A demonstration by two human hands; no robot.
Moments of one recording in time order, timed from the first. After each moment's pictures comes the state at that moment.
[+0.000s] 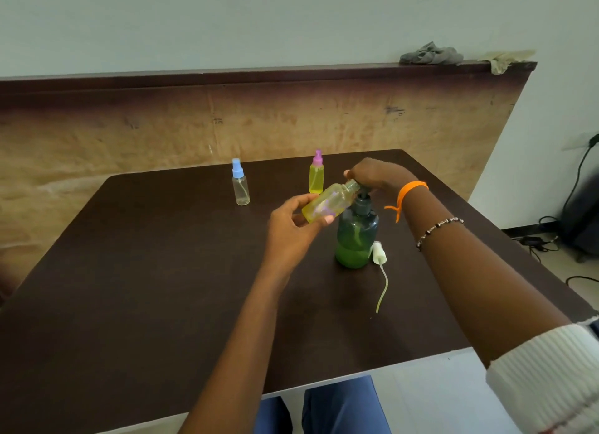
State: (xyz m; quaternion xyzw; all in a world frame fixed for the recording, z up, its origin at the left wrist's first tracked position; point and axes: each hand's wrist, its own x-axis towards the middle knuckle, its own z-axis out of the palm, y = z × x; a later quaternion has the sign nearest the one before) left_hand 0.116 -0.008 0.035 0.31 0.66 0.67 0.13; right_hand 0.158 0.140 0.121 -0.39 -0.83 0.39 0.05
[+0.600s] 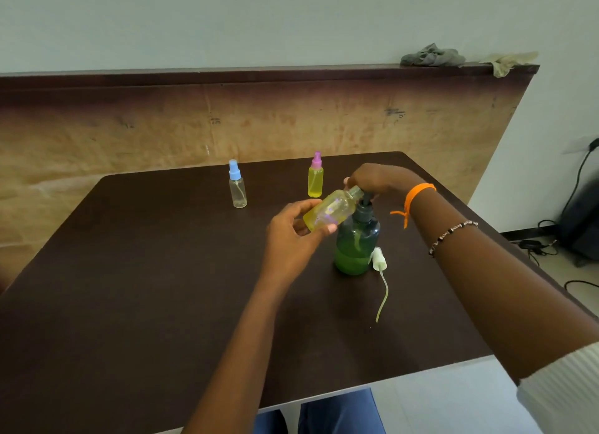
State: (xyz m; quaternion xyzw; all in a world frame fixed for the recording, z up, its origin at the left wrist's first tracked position) left_hand 0.117 -0.008 0.030 0.33 0.66 0.66 0.12; right_hand 0.153 0.147 0.115 -0.37 -0.85 0.37 -0.01
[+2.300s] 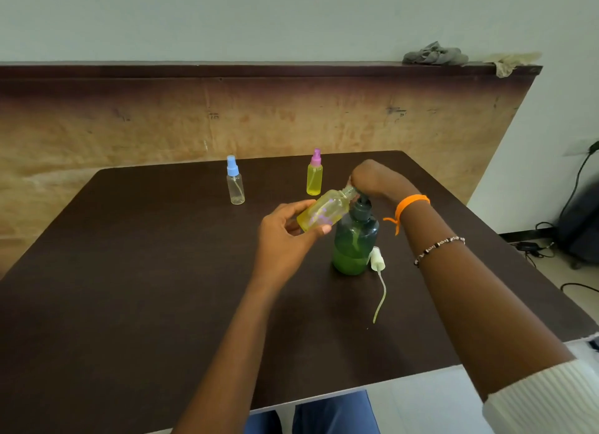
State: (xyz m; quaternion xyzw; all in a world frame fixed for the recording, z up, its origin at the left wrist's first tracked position) left_hand 0.117 -0.012 0.033 0.31 0.65 0.68 0.11; right_hand 0.153 0.148 0.109 -0.39 -0.84 0.38 0.05
